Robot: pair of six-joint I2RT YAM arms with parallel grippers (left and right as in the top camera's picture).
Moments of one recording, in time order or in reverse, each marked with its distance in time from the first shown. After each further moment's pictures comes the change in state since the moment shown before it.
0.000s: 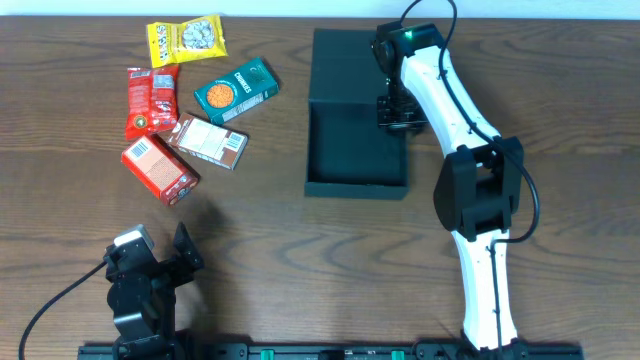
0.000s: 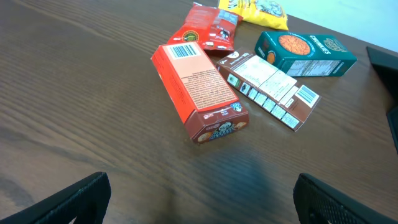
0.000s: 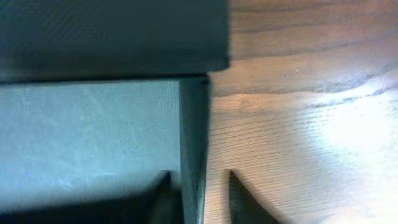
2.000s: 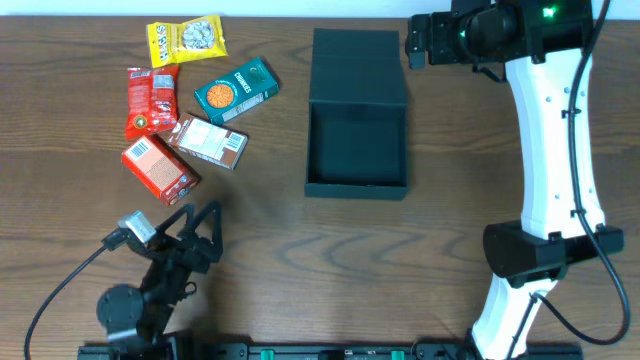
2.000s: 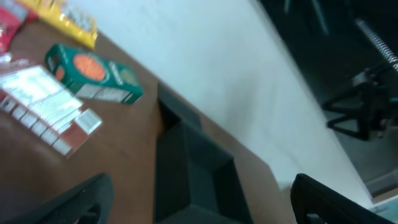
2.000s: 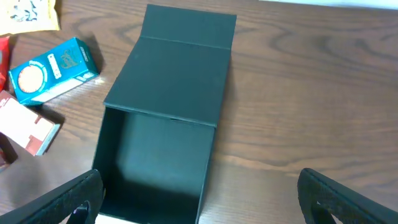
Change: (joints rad) left arm 0.000 0.072 -0.006 0.443 0.587 -0.607; right arm -0.098 -0.393 0.274 0.044 -0.211 -0.233
